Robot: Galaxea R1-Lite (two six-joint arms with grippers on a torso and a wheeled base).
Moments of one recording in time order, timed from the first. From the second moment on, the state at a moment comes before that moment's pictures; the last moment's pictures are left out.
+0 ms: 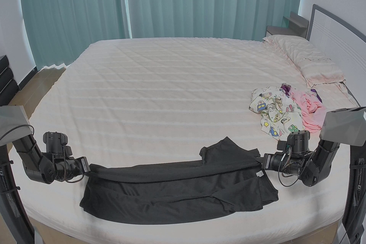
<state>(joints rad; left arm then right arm) 0.13 2.16 -0.55 -0.80 -0.11 -0.29 0.16 2.34 -0.63 -1.12 0.23 0.32</state>
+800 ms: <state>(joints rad) 0.13 2.18 -0.42 -0.81 -0.13 -0.26 0.12 2.35 -0.48 -1.29 0.24 0.31</state>
